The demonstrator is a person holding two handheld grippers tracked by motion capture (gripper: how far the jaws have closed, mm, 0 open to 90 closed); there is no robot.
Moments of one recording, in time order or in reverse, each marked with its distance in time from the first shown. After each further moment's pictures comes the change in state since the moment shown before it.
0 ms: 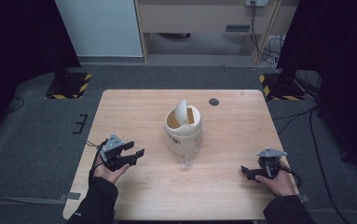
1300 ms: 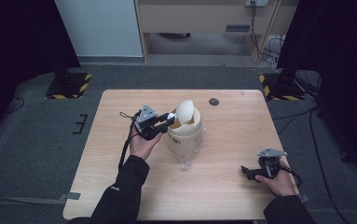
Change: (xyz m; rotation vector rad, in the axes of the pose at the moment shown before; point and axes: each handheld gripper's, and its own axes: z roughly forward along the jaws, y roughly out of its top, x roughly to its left) left arm -0.046 0.108 0.083 -0.226 -0.093 0.053; right arm 0.000 0.000 0.000 -0.002 -0.001 0.001
